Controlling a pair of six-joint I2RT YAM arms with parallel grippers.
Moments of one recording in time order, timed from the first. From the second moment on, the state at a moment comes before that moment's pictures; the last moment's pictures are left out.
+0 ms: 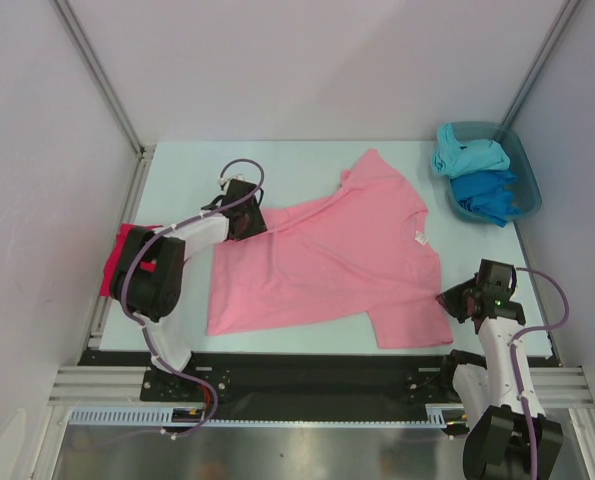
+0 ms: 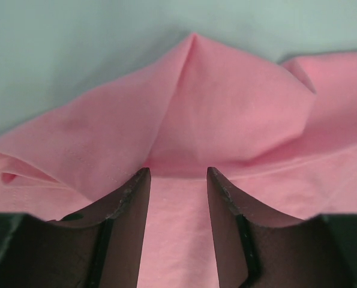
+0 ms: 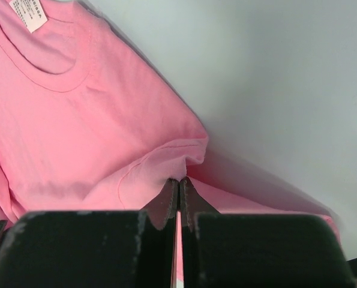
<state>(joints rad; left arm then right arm) -0.36 1.81 1.12 -0.22 -0.15 -0.62 -0.26 0.77 0.42 -0.61 -0.13 0.87</state>
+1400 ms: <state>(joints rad) -0.28 1.66 1.08 -0.36 -0.24 -0.46 -0.26 0.77 0.39 -0.59 -0.14 0.86</state>
